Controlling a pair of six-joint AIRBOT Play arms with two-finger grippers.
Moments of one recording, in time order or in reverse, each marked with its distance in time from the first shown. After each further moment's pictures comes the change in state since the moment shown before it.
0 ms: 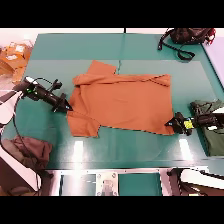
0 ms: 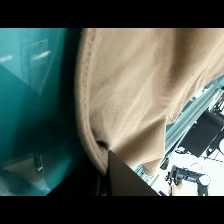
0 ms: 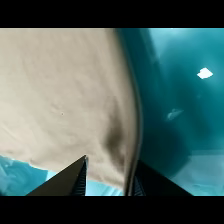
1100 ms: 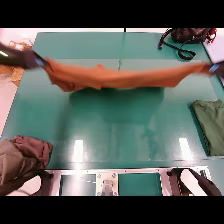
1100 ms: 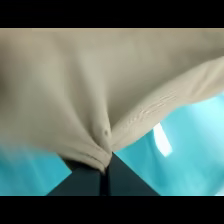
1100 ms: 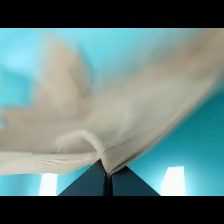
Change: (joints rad) left arm -0.011 0.794 0.183 -0.008 0.119 0.011; right arm 0.021 0.492 0.578 0.322 0.063 -0.030
